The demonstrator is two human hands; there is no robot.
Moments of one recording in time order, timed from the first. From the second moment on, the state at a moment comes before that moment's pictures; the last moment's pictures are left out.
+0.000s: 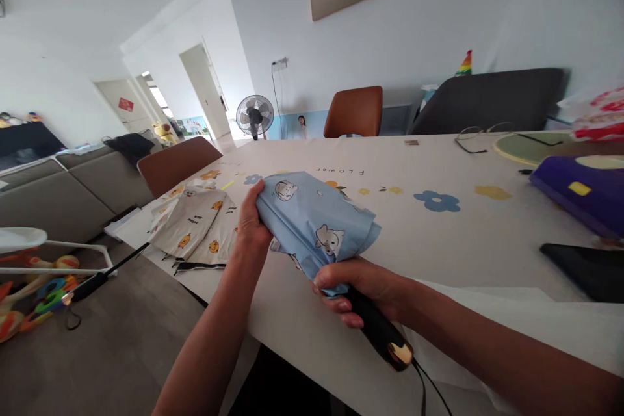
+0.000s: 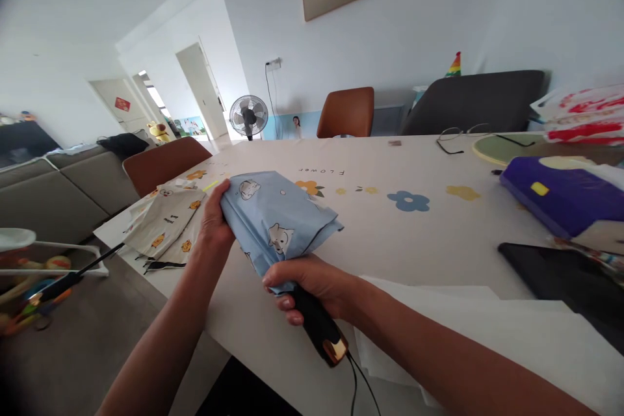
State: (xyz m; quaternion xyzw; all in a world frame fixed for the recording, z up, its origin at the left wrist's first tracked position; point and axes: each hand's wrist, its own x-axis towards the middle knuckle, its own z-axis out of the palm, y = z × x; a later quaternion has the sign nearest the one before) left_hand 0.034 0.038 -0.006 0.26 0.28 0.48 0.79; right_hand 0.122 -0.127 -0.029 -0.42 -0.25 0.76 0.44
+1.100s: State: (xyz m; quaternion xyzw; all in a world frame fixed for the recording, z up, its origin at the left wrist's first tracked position) left_hand 0.125 0.028 0.014 0.87 0.05 0.06 0.48; right_hand 0.123 -0.117 -0.046 -0.43 -0.14 0.77 0.44
